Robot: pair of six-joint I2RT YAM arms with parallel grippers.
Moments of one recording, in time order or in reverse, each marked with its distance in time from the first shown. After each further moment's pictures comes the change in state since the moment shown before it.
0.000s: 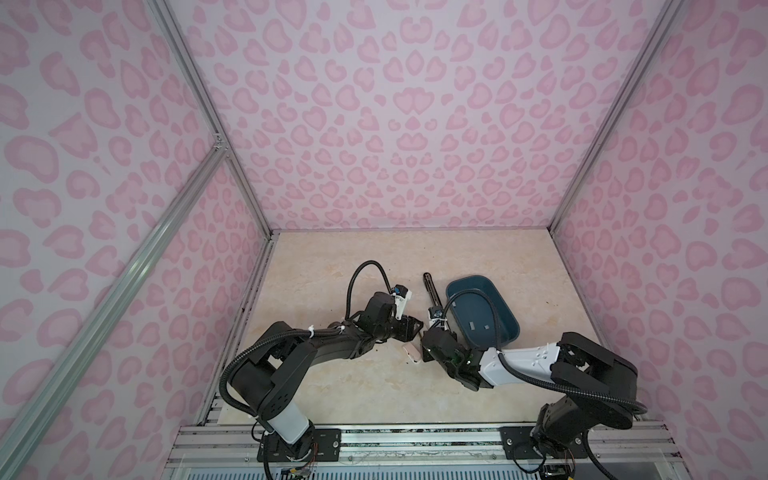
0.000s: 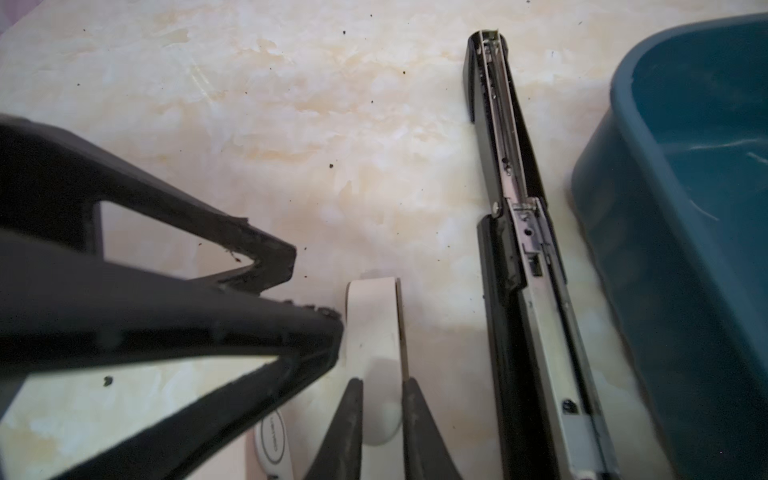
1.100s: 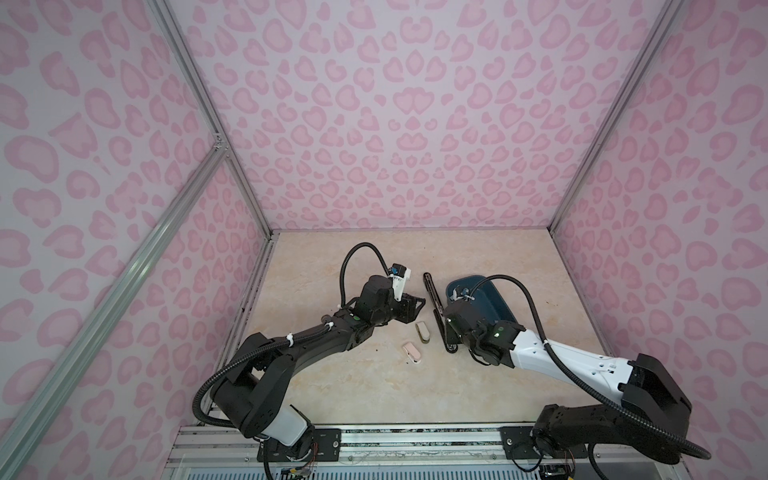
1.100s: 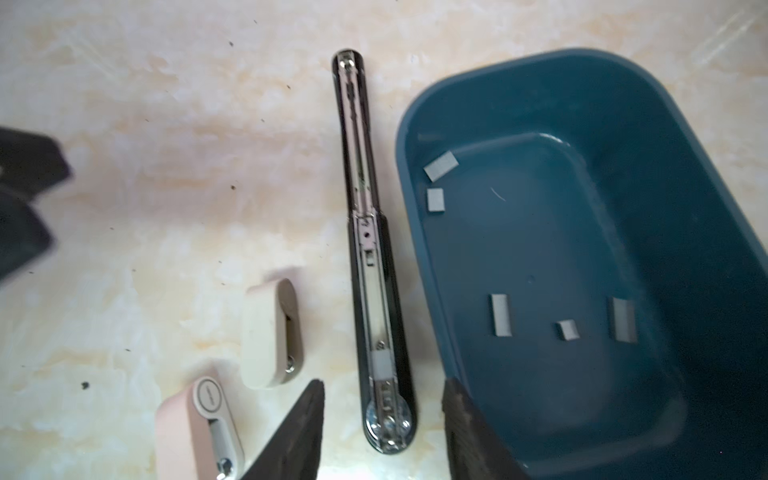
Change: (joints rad) left arm 0.026 -0.100 0.151 -0.085 -0.065 0.032; right arm -0.211 -0.293 0.188 -0.685 -0.125 0.026
